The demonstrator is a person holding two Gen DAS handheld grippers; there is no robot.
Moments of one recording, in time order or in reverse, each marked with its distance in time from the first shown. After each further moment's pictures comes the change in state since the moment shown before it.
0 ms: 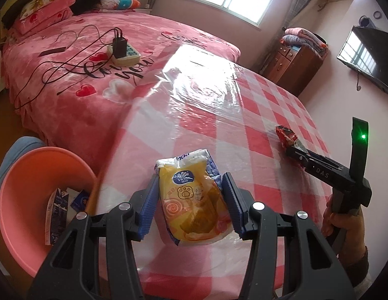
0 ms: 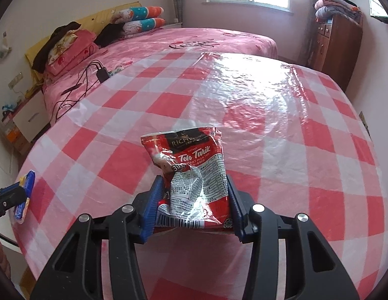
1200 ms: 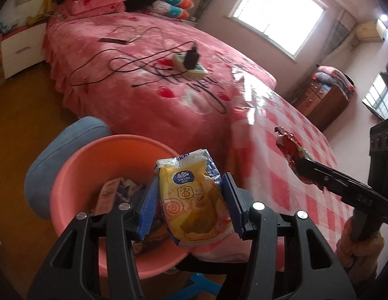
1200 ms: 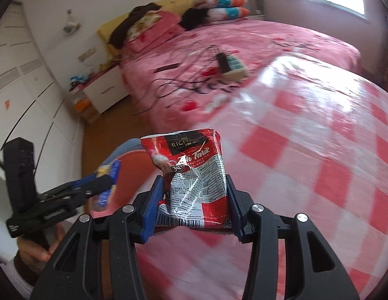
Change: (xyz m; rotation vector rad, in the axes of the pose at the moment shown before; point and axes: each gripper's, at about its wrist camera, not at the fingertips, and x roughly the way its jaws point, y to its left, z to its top) left arm -0.063 0.129 -0.021 -0.213 -0.100 0.113; right arm -0.022 0.209 0.012 -0.208 0.087 0.442
